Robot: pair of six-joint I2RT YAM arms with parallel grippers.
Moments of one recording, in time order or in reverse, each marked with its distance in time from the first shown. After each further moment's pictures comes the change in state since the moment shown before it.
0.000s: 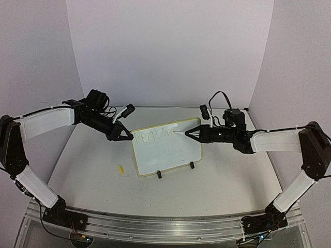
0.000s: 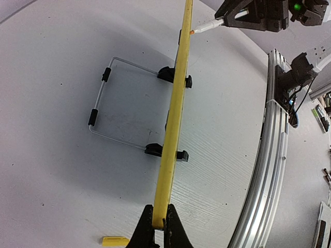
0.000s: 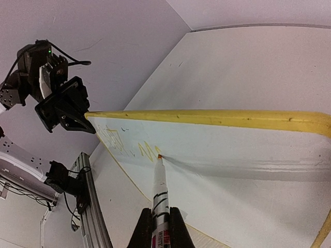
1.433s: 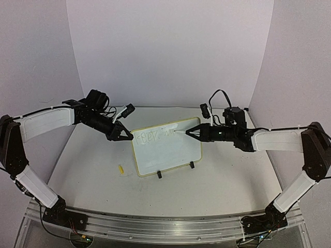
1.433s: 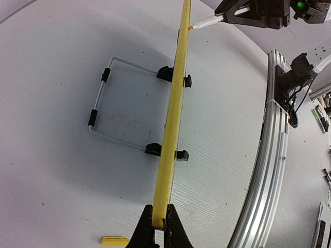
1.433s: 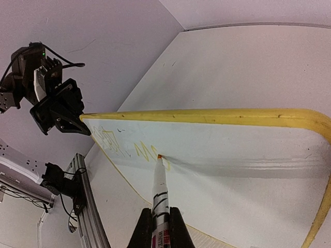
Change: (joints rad) left arm 0.000 0.000 0.000 -0.001 0.001 0.000; right arm 0.000 -0.016 0.025 -0.069 0.029 -0.014
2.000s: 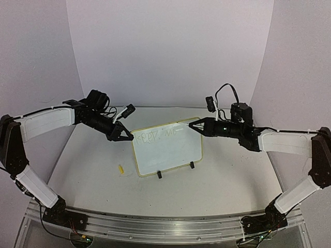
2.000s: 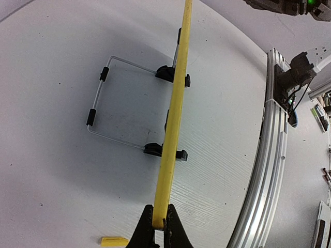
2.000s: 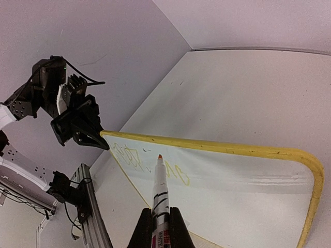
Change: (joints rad) left arm -0.003 0.004 0.000 0.000 0.004 0.001; right arm 0.001 -0.092 -0.009 0.012 0.019 0.009
